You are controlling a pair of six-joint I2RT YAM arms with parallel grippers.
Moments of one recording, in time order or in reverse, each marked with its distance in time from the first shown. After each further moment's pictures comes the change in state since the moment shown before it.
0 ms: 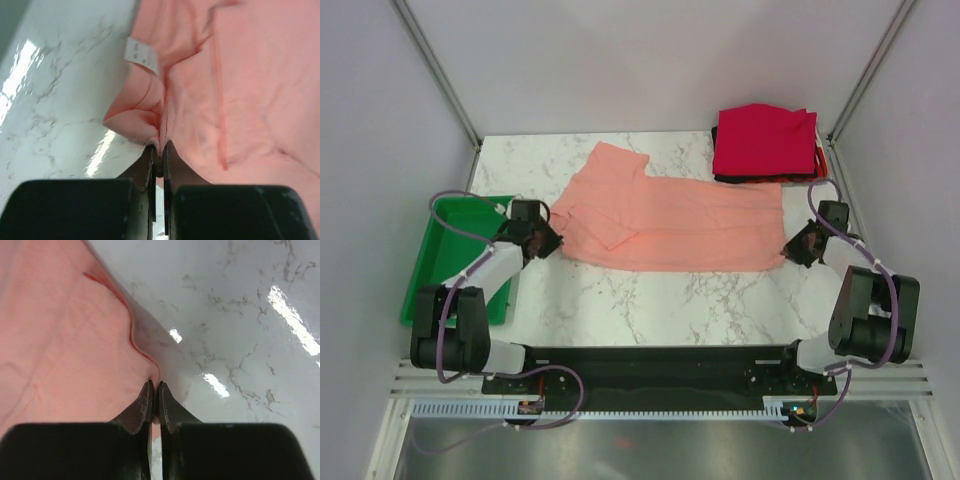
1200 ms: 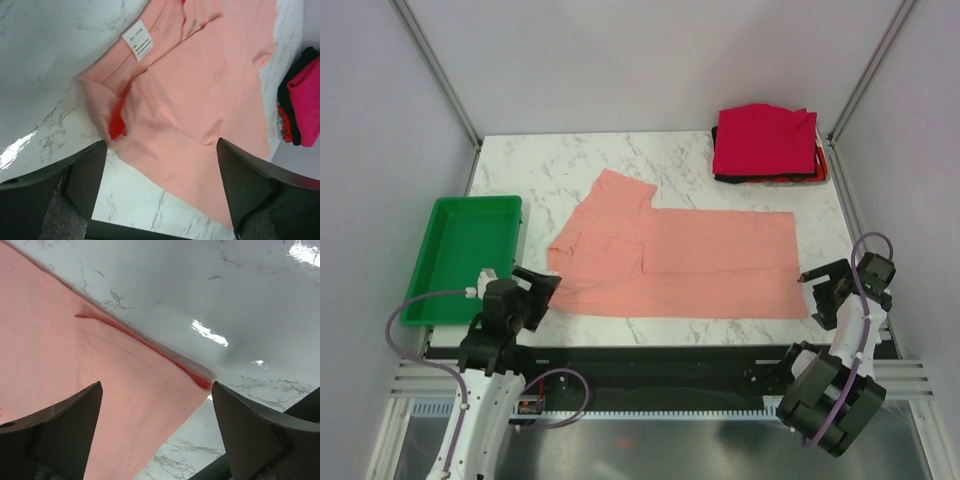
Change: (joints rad) left arm -0.027 -1.122 -0.360 -0.572 0.013 -0.375; right arm -0.387 -0.542 -0.224 -0.400 -0.090 0.042
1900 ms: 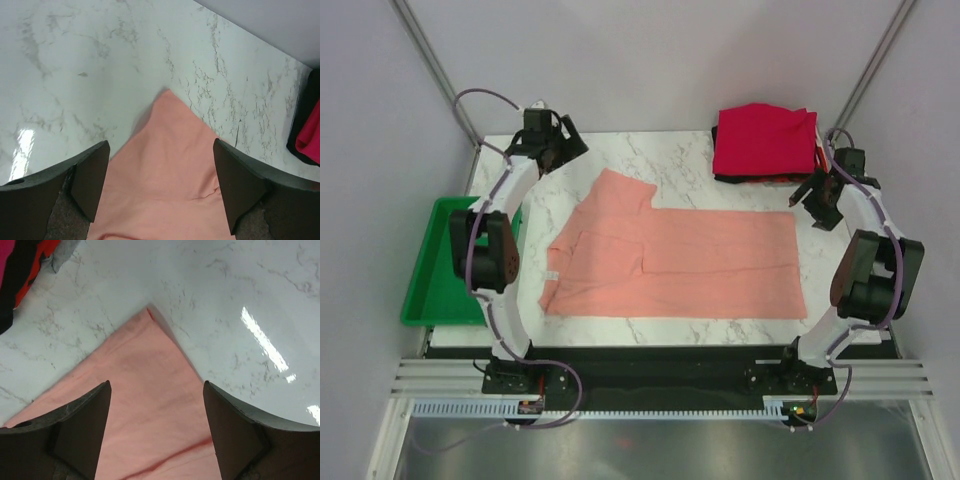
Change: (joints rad) left arm 0.002 1.629 1.301 0.409 0.040 0.589; right arm 0.374 0.753 0.773 0.073 0.167 -0.146
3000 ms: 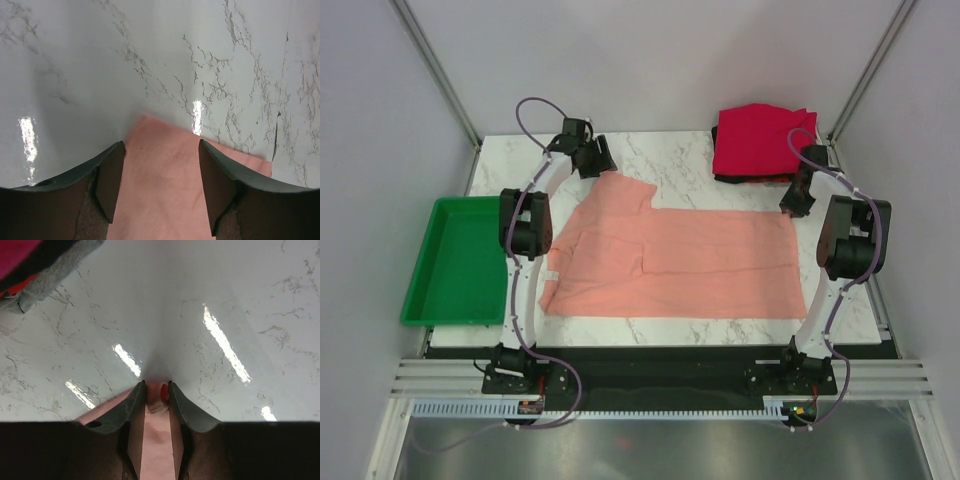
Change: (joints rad) left arm -0.058 0.611 0.541 -0.115 0.233 0.158; right arm 0.105 0.386 0.218 0.079 0.156 -0.072
